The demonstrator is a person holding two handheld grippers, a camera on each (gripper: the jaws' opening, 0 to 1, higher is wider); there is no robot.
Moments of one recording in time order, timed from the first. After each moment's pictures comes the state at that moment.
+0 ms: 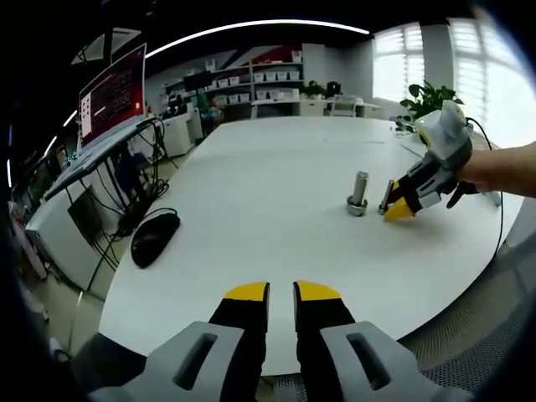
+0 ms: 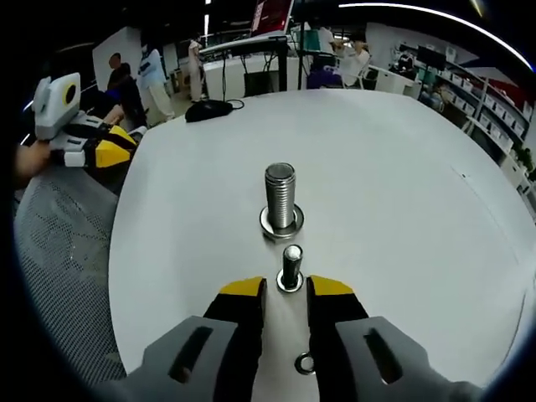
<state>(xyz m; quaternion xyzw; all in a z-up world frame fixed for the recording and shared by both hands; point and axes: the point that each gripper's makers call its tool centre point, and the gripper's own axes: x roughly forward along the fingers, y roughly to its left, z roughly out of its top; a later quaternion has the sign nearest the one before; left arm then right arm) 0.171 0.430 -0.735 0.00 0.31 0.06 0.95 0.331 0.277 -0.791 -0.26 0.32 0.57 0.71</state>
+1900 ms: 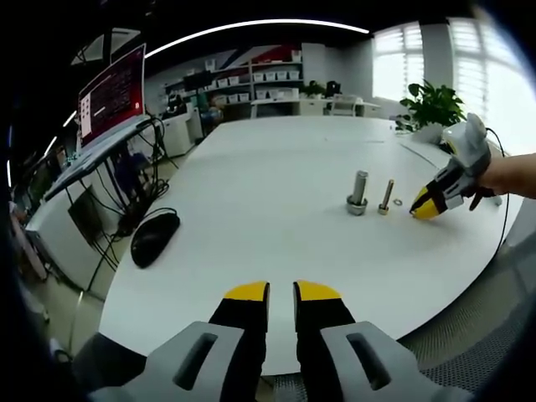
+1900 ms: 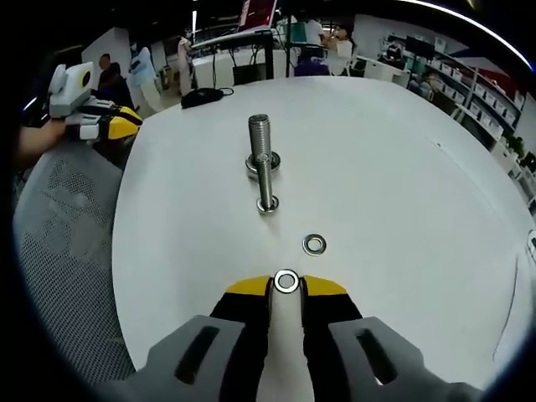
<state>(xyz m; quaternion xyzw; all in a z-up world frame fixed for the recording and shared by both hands) 0.171 0.430 -0.735 0.00 0.31 0.06 0.95 0.327 0.208 -0.795 -0.26 0.34 0.54 0.72</state>
